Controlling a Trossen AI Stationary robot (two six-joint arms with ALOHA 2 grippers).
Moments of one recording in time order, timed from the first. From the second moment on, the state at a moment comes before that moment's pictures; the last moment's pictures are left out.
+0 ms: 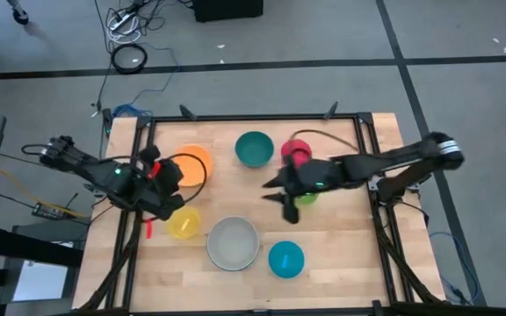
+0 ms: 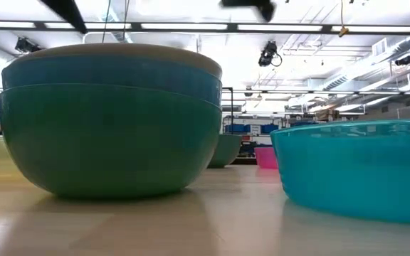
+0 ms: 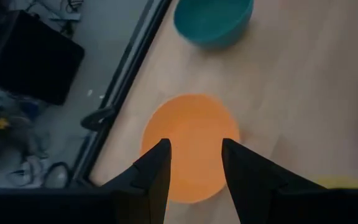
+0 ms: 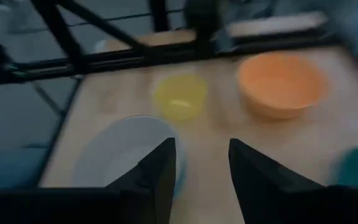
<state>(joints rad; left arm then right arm) -0.44 1.16 1.23 -1.48 -0.80 -0.72 0.21 1.39 1.20 -0.29 0.19 0.18</state>
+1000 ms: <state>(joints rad) 0.11 1.17 0.83 -1.11 -0.19 0.14 0.42 1.29 1.20 -0.58 0.70 0.24</state>
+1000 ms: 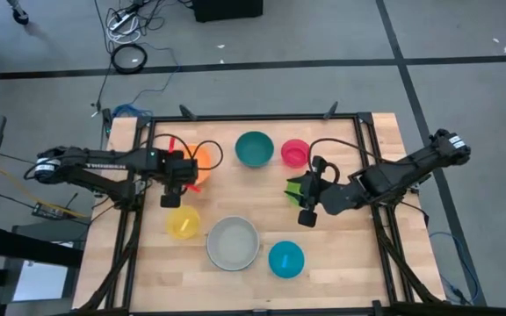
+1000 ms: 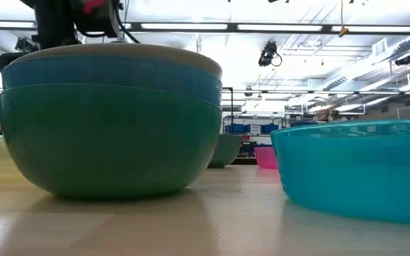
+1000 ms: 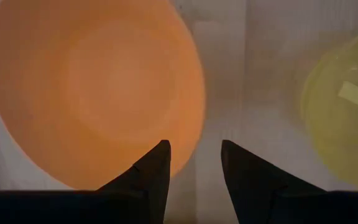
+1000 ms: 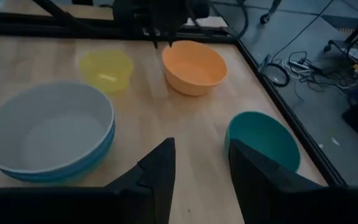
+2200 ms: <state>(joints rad) 0.17 1.29 1.03 -0.94 -0.10 0.19 0.37 1.29 1.20 -0.62 0.68 0.29</state>
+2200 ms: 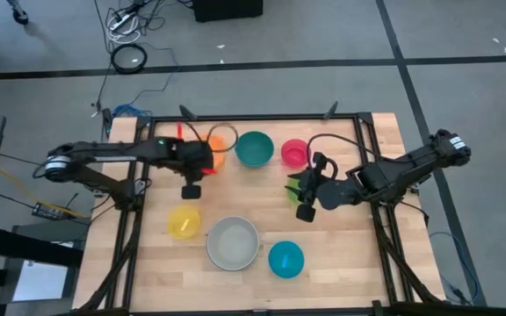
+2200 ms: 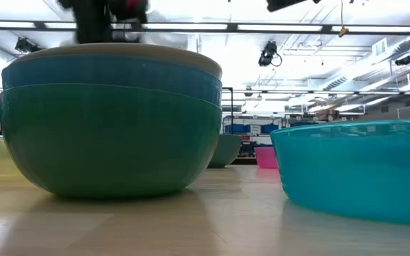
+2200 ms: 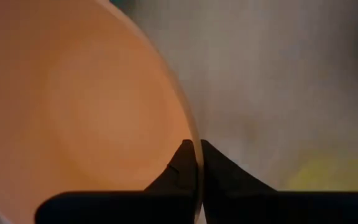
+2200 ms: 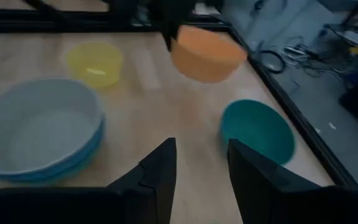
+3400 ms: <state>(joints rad) -0.51 1.54 1.33 -0.75 0.03 -0.45 0.21 1.29 1.20 -0.66 0.58 0.31</state>
